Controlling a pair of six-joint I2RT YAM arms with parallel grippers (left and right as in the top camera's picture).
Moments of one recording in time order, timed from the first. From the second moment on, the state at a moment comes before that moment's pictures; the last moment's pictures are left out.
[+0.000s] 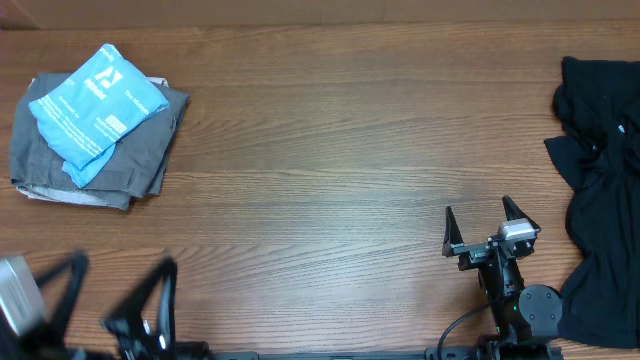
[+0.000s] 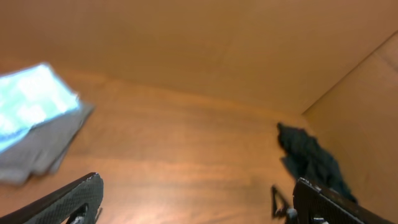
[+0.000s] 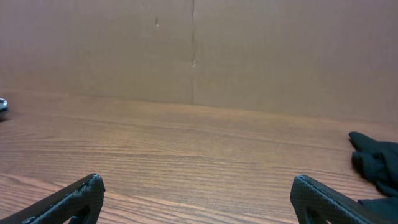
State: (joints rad) left arm 0.03 1.00 2.32 -1.68 0.31 -0.33; right arm 0.02 0.01 0.02 -0.02 -0.14 -0.04
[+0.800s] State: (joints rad) left arm 0.06 0.19 0.58 -0.56 0.22 -0.33; right arm 0.02 0.01 0.02 -0.02 -0.14 -0.04
